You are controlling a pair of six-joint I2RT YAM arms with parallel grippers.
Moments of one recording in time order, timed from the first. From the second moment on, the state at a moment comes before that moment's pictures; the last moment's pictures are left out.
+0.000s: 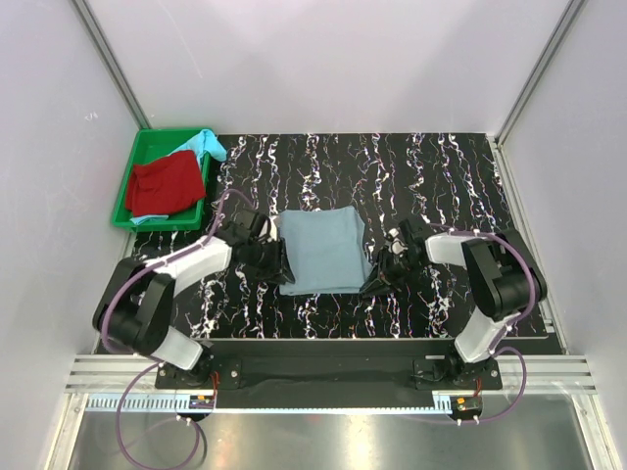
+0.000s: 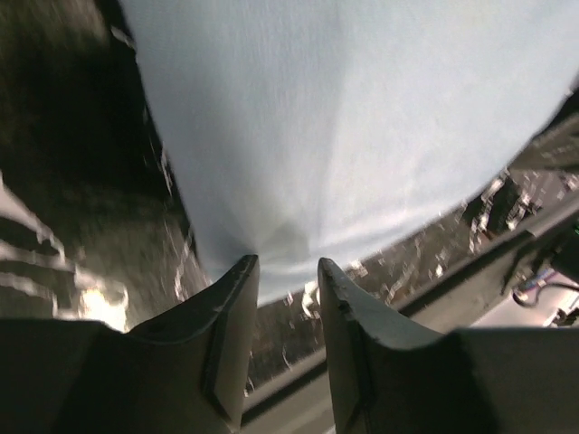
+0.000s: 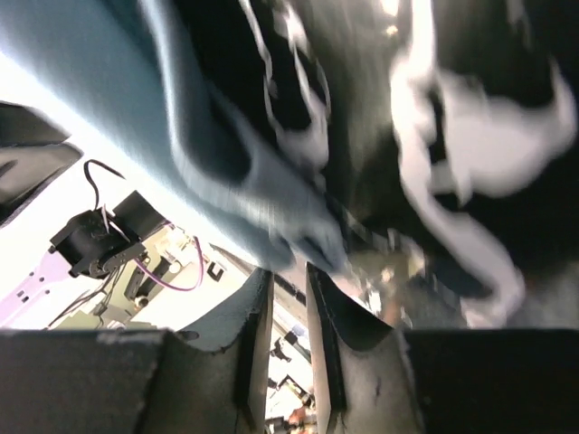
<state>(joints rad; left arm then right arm) -0.44 1.53 0.80 -0.39 0.43 -0.53 0.29 1.76 0.77 -0.33 -0.78 0.65</state>
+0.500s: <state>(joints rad) -0.42 1.59 1.01 -0.42 0.49 -0.52 0.29 1.82 1.15 -0.38 -0.79 0.70</state>
